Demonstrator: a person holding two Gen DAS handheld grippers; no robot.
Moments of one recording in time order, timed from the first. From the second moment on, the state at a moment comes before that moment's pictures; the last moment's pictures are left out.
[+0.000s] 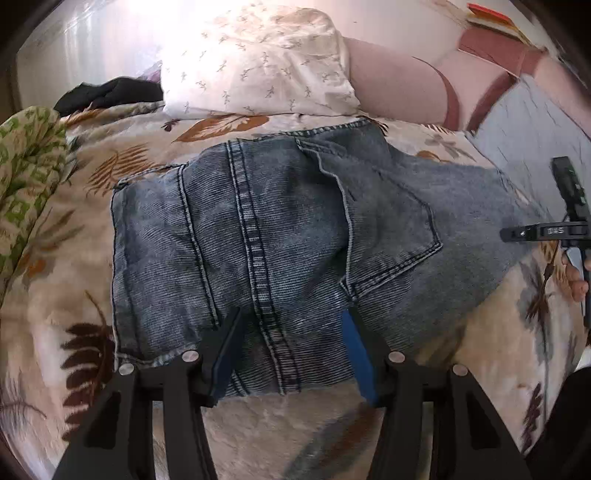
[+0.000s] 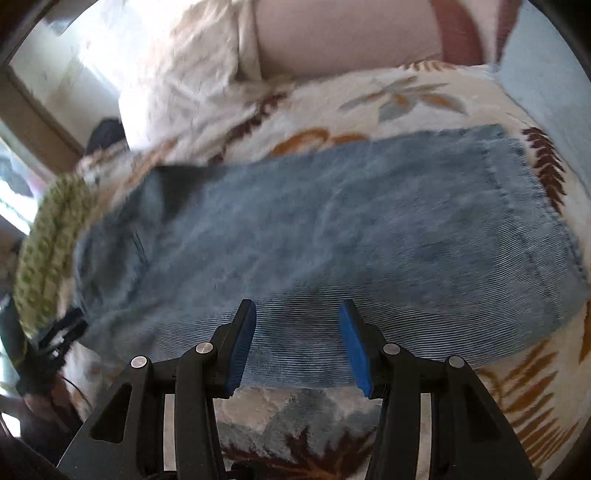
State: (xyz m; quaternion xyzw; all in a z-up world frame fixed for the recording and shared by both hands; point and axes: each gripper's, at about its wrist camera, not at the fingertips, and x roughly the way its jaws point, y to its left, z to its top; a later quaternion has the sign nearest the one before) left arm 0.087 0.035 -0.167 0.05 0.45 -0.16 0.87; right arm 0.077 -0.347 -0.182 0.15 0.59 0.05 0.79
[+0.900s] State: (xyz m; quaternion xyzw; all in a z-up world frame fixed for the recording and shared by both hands) left arm 0.081 0.041 -0.136 0.05 0.40 -0.21 0.89; right arm 0.252 -0.218 -0.164 0.18 0.55 0.22 0.78
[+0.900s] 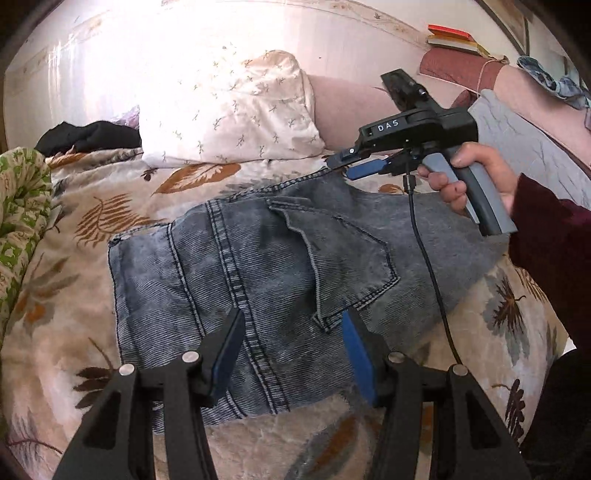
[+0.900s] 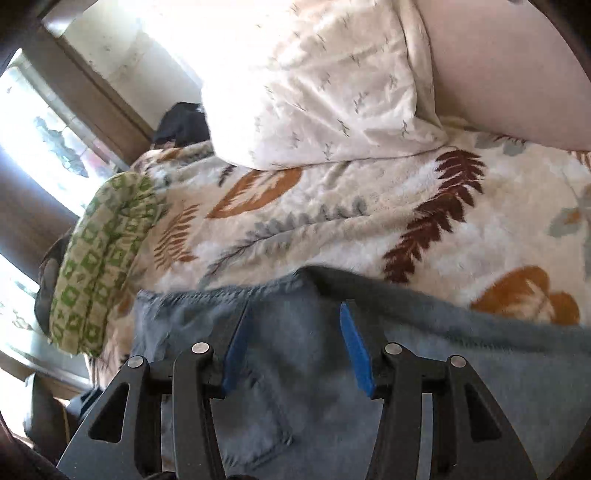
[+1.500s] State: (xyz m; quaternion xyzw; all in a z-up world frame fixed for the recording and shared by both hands) left arm 0.096 0.052 -0.151 0.02 0.43 -0.19 0.88; right arm 0.277 -0.169 -0.179 0.04 0.59 0.21 0.78
